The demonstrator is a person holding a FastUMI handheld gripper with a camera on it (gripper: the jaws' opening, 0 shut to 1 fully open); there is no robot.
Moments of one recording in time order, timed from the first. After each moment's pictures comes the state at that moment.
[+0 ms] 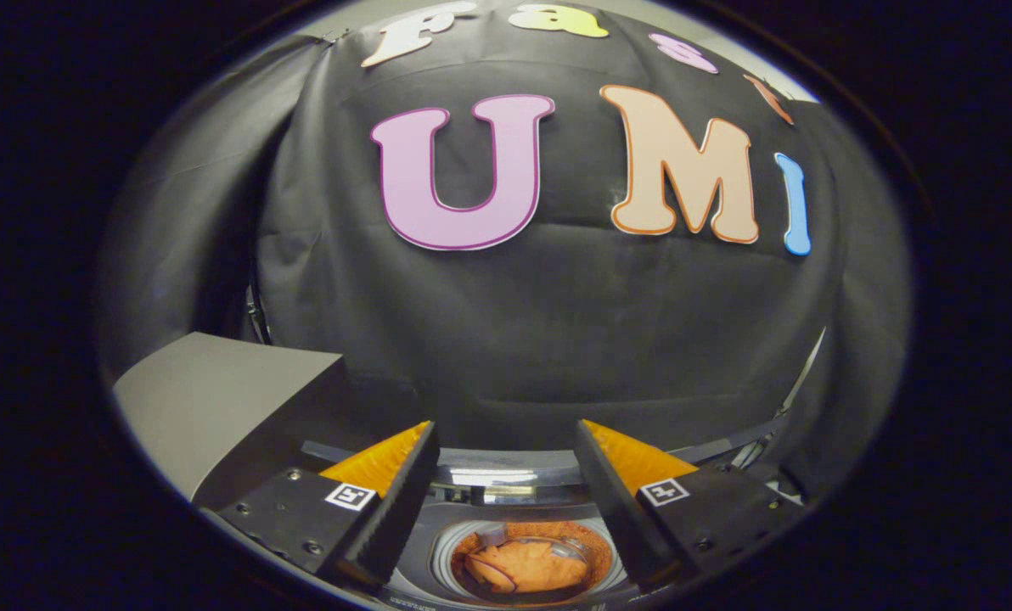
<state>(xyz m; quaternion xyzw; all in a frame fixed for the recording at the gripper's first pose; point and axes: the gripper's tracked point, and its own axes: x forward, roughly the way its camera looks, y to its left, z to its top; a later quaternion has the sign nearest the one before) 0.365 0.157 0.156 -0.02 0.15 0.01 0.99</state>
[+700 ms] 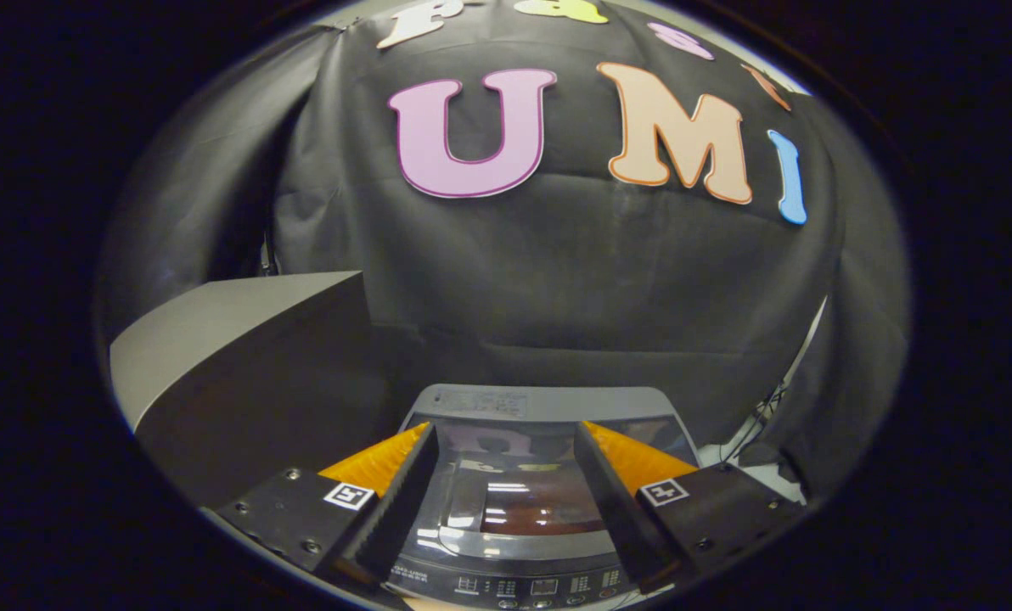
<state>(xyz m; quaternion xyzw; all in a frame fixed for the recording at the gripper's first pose) 0.319 0.155 0.101 -0.01 0.18 0.01 0.98</state>
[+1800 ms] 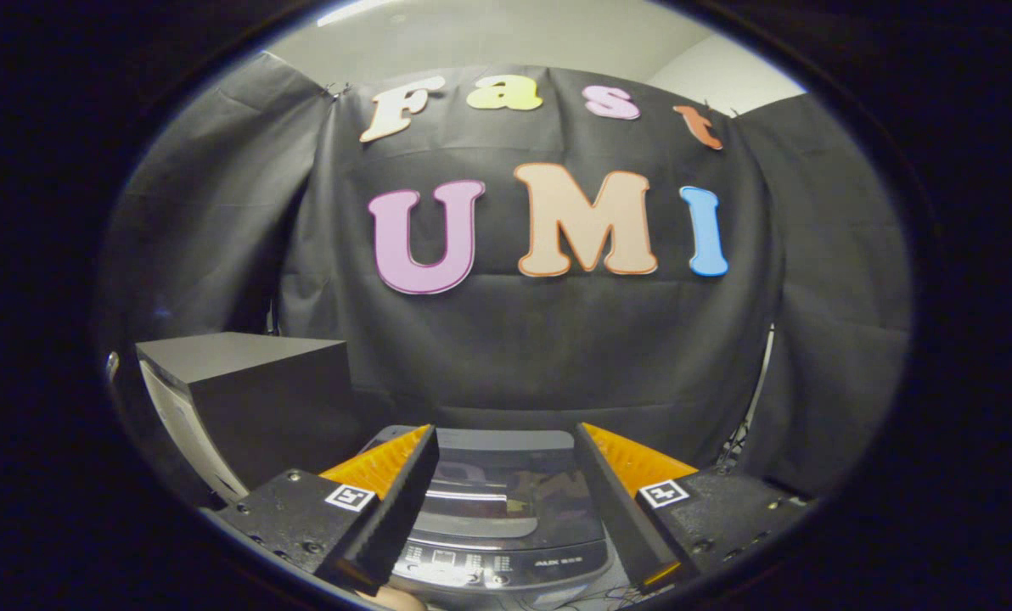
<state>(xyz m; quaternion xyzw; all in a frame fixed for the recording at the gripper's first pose) 0.182 0.027 0.165 0.00 0.00 -0.02 1.00</state>
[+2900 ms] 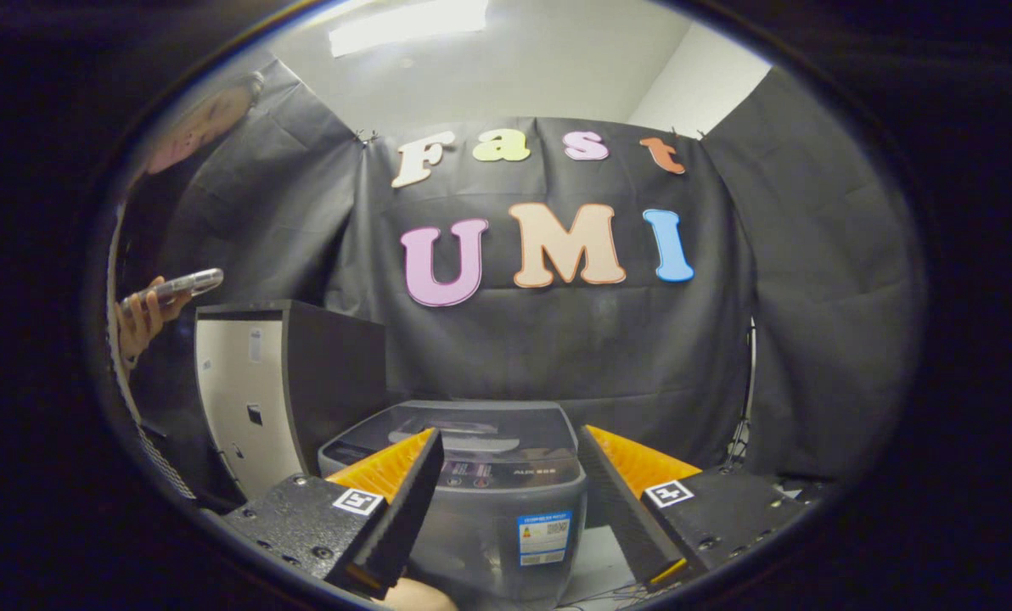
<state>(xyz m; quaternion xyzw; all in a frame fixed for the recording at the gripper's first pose) 0.043 0.007 0.043 0.01 -0.07 0.02 1.00</state>
